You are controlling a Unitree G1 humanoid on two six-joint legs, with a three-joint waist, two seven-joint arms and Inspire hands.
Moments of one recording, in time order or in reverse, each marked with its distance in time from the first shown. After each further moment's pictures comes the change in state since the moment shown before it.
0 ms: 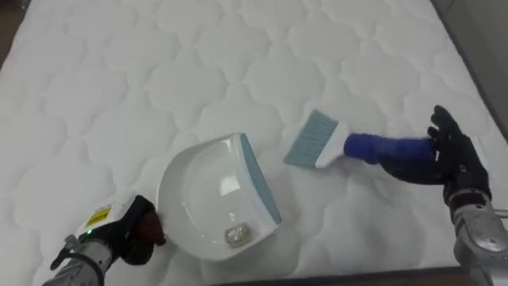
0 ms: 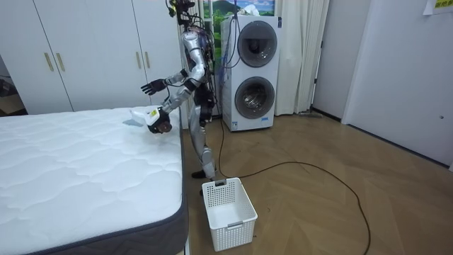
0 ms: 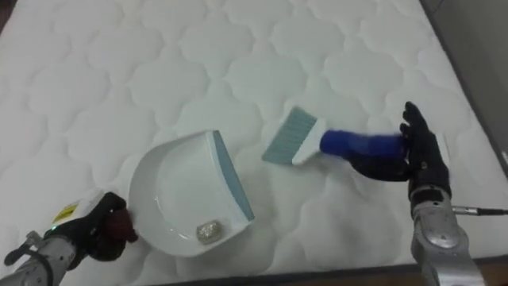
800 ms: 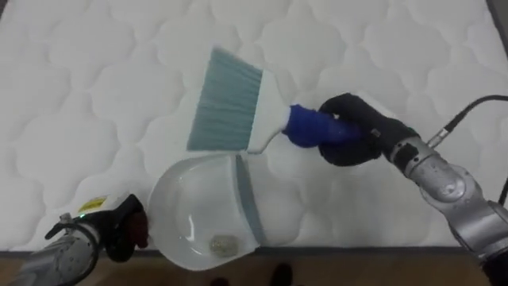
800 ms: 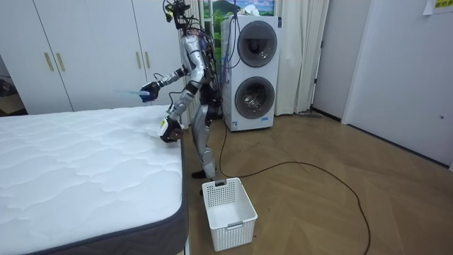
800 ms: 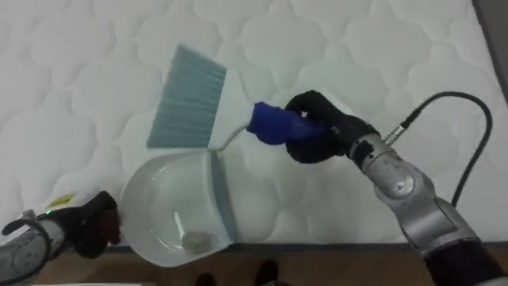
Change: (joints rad) left arm -0.124 0.118 -0.120 0.111 -0.010 0.032 -0.107; right arm -0.171 -0.083 0.198 -0.125 -0.347 0.021 0.259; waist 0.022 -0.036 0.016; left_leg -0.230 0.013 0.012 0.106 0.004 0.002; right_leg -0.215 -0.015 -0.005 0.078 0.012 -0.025
